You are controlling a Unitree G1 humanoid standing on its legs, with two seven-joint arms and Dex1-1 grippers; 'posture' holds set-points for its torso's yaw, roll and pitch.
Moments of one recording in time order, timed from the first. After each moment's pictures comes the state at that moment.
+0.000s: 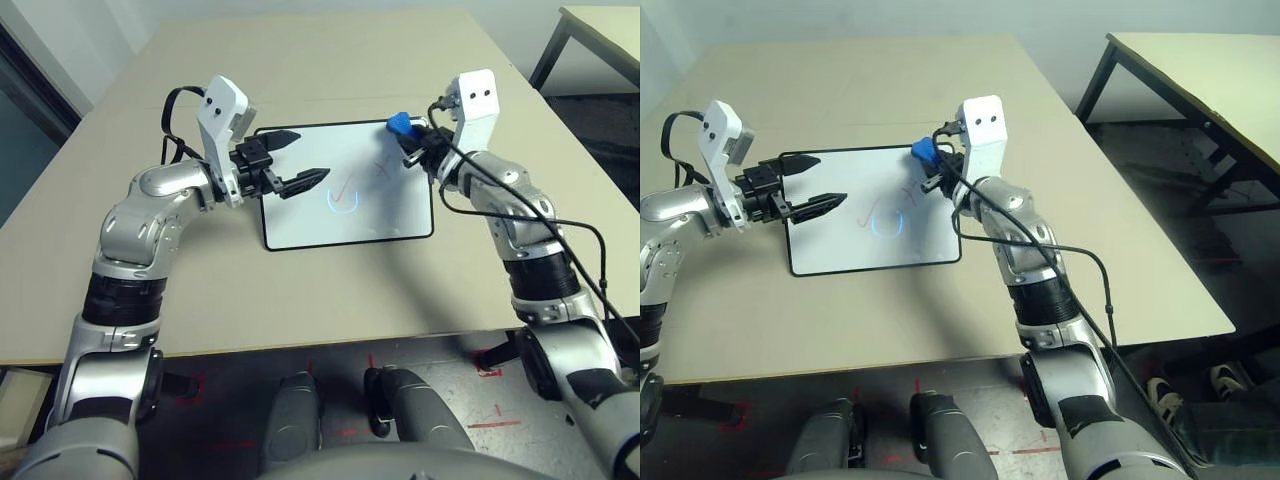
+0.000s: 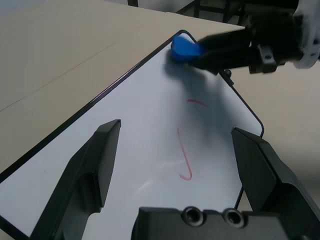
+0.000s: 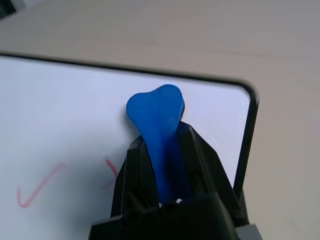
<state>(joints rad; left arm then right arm) -0.60 0.65 0.02 -0.10 -0.42 0.59 -0.81 -0.72 -0.28 0.17 0.13 0.04 0.54 0.37</state>
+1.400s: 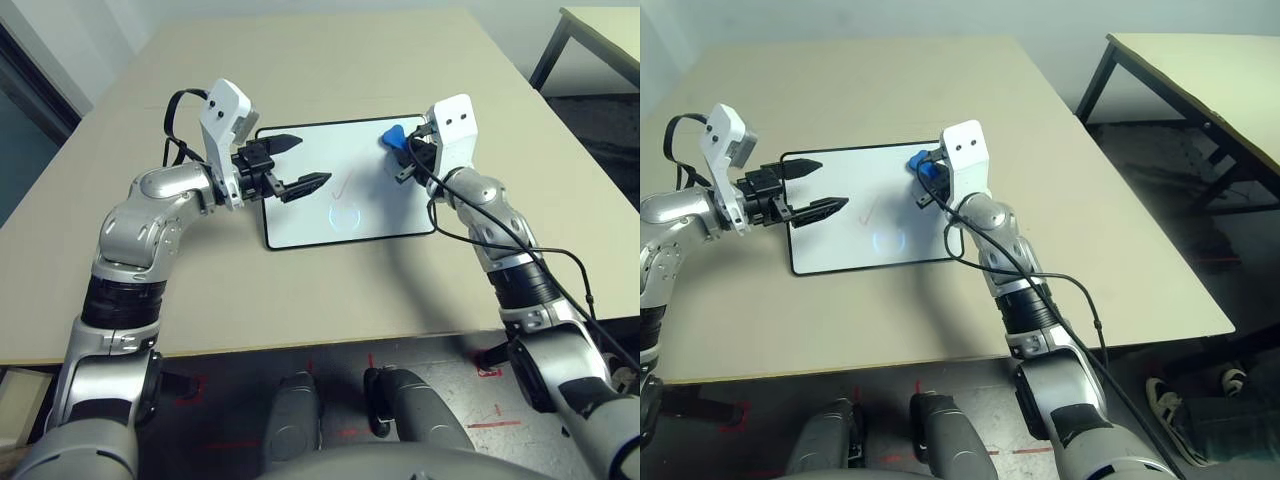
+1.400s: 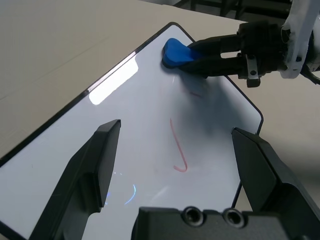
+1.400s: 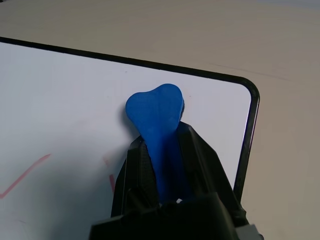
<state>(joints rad) -0.58 0.65 0.01 -0.13 -0.42 0.63 -0.82 -0.66 -0.25 0.21 0.14 -0.09 0.43 0.37</state>
